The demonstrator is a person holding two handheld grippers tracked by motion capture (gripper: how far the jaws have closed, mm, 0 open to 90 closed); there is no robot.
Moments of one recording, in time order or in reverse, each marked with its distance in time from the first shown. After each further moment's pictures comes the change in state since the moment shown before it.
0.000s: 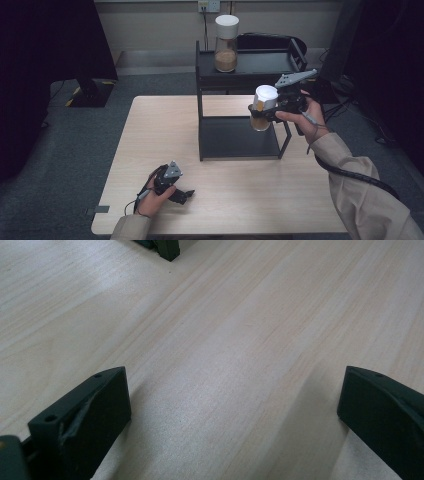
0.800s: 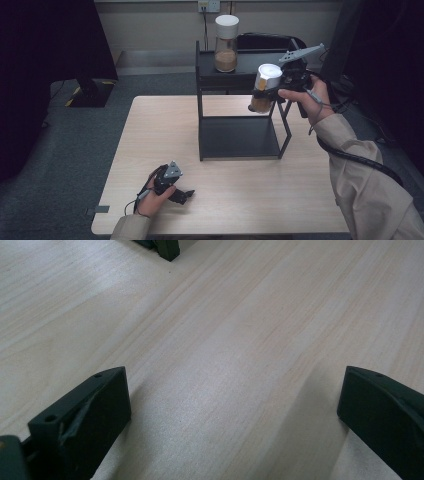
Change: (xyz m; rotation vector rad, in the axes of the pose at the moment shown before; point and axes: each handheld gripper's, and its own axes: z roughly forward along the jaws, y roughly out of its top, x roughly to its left) left arm 0.000 0.000 0.000 0.001 -0.001 0.001; right arm -0.006 0.047 -0.020 -0.016 -0.035 0.011
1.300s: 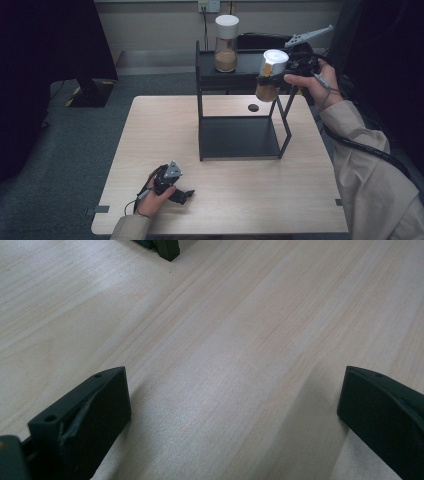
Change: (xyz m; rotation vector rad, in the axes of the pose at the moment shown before) left arm 0.000 0.000 0.000 0.000 0.000 0.000; right arm -0.010 0.028 -0.020 0.002 -0.019 0.008
